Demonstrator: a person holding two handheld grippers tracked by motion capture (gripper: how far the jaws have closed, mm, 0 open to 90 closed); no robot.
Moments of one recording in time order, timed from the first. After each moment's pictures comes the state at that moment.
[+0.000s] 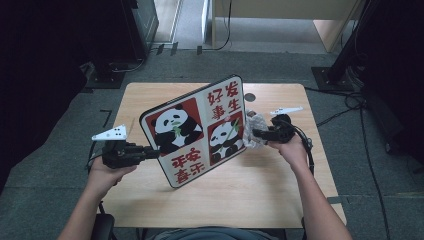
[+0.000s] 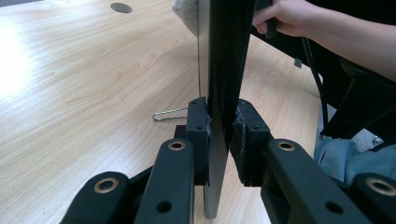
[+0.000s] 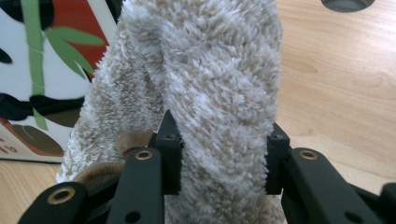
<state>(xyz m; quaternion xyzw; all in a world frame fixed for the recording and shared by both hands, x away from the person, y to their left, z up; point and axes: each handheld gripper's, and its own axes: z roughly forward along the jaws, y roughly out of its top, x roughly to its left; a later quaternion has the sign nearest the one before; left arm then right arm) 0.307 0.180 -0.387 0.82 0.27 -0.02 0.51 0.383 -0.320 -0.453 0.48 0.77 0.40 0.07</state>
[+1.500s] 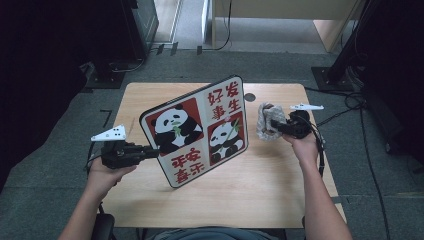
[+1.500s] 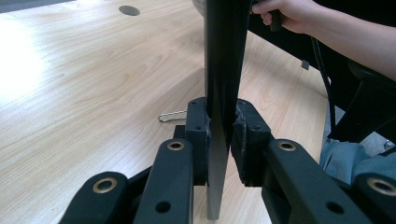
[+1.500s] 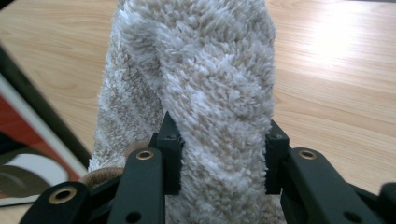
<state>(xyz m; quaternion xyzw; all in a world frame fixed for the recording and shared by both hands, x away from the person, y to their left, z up) 0.304 0.180 -0.384 0.82 0.28 0.00 0.51 0.389 -0.370 -0.449 0.55 0.72 0.40 0.16</state>
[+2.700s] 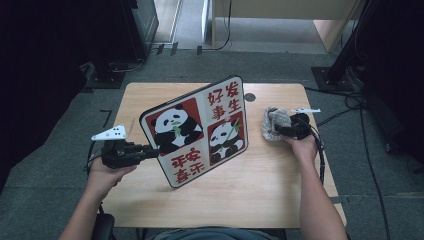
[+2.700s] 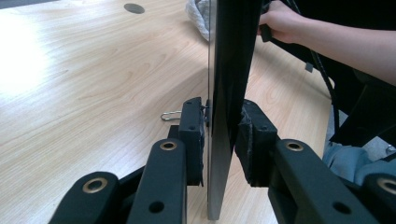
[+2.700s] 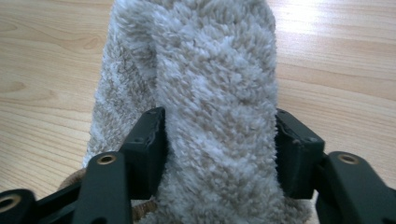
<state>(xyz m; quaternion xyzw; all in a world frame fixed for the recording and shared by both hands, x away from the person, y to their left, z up) 0.304 0.179 -0.384 0.81 0.29 0.00 0.50 0.411 -0.390 -0.495 0.59 0.71 0.35 0.17</state>
